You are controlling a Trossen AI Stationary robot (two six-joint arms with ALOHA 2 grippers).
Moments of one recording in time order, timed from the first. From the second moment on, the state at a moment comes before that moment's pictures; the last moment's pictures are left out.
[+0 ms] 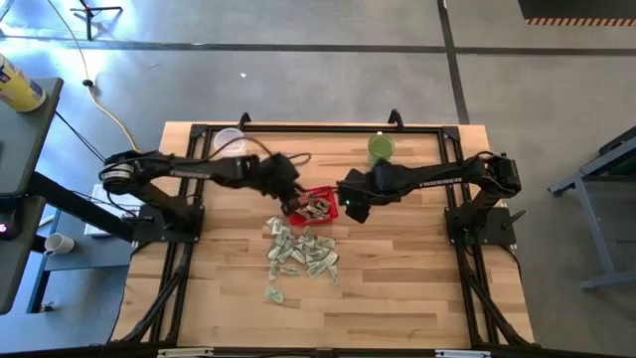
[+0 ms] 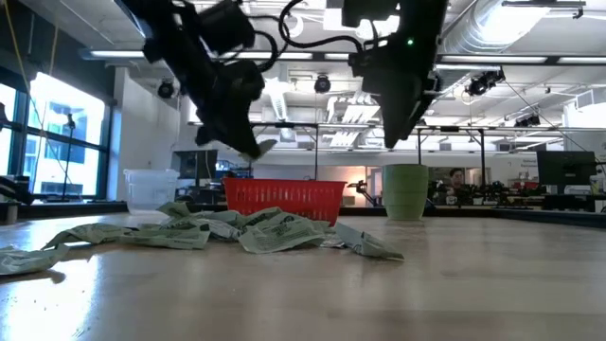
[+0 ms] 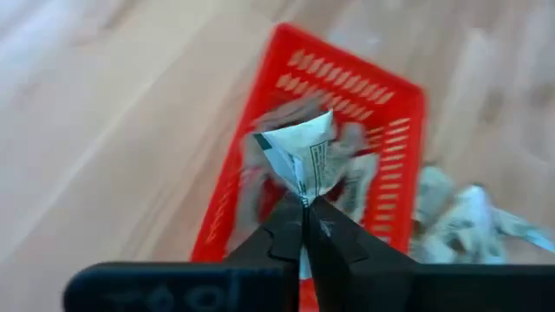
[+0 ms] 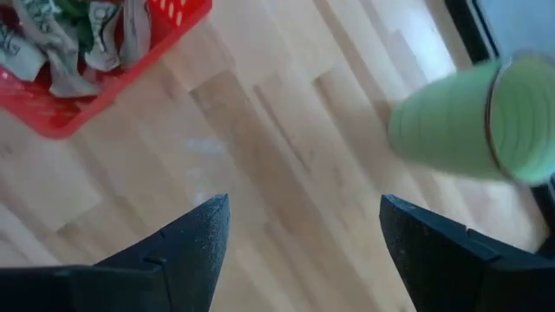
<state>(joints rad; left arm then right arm) 0.24 1.46 0.88 -0.28 0.11 -0.35 0.00 1.71 1.36 -1.09 0.47 0.55</state>
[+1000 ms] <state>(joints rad) -0.10 1.23 0.88 -0.74 0.04 -0.62 0.06 1.61 1.01 -0.73 0.06 0.21</state>
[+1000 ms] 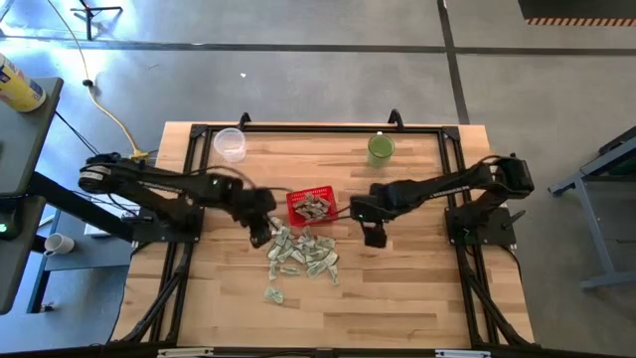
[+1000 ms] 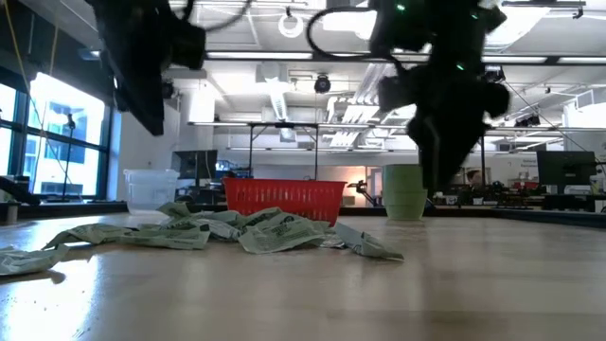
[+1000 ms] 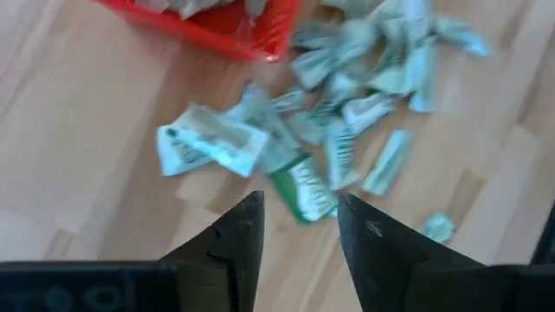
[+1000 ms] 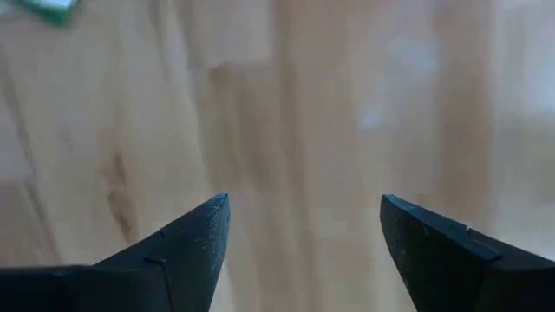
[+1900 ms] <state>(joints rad) -0.33 1.08 0.70 -0.91 -0.20 -0.64 0.45 1.96 1.29 -0.46 0.22 1.06</state>
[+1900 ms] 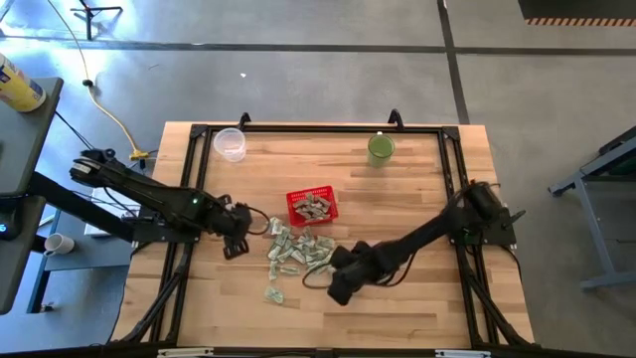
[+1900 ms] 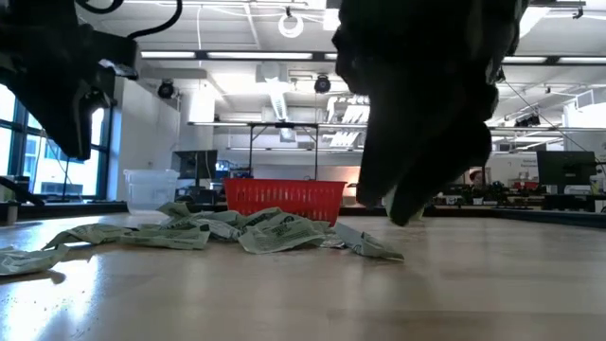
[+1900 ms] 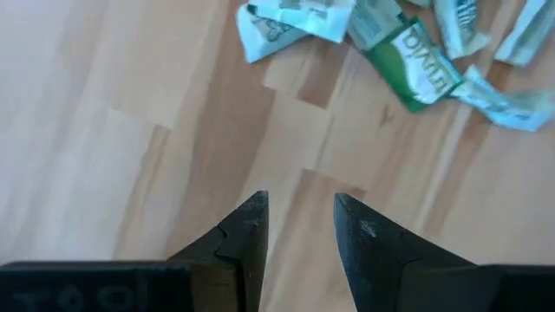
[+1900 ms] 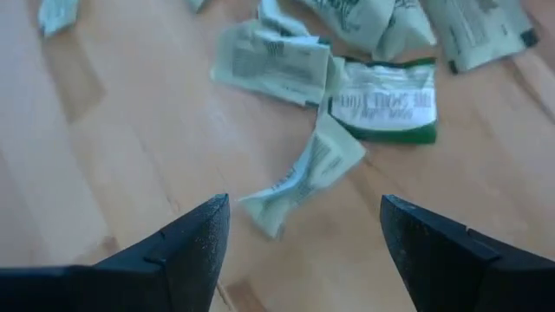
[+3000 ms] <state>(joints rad) -0.33 0.99 0.66 -0.88 -0.28 -0.57 0.43 2.12 1.44 -0.75 0.14 1.28</state>
